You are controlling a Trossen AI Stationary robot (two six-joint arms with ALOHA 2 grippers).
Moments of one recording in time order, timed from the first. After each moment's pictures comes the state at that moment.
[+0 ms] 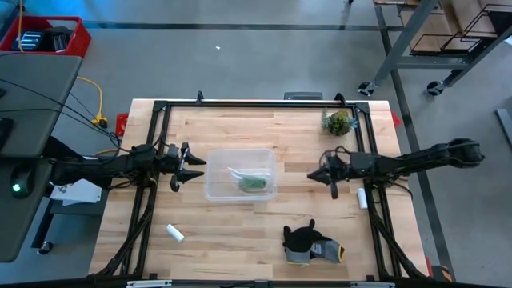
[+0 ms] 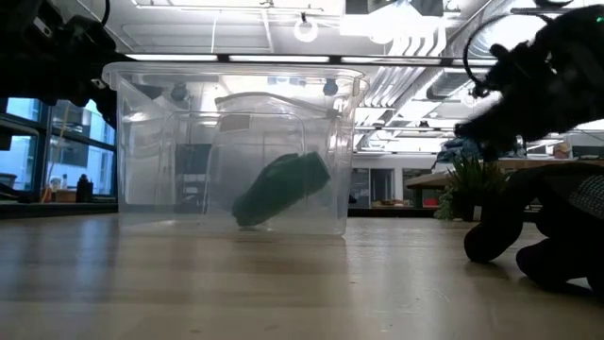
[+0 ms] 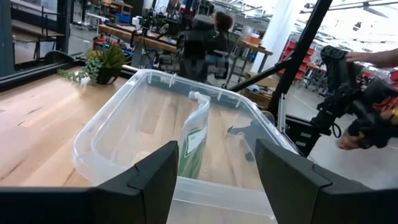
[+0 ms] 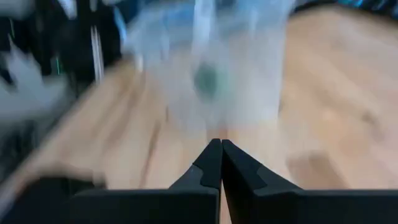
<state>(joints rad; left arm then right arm) 0.10 0.18 0.01 0.15 0.14 -0.29 0.03 0.79 0.01 0.55 -0.04 0.24</state>
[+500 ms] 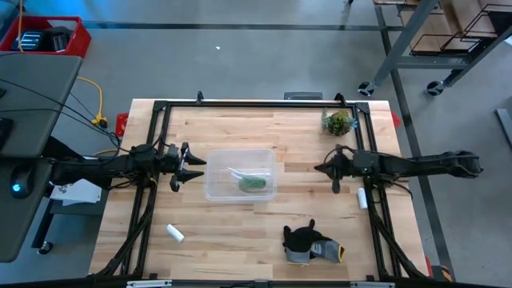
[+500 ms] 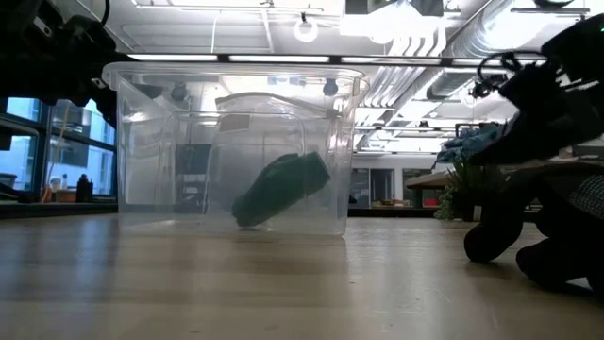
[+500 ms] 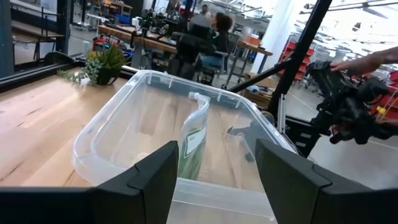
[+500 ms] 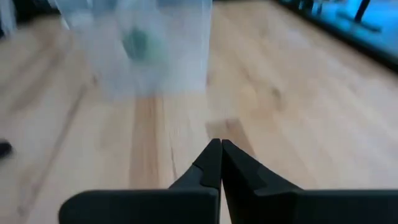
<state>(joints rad) 0.10 0.18 0.01 0.15 0.14 -0.29 -0.02 0.44 0.01 0.03 0.13 0.07</state>
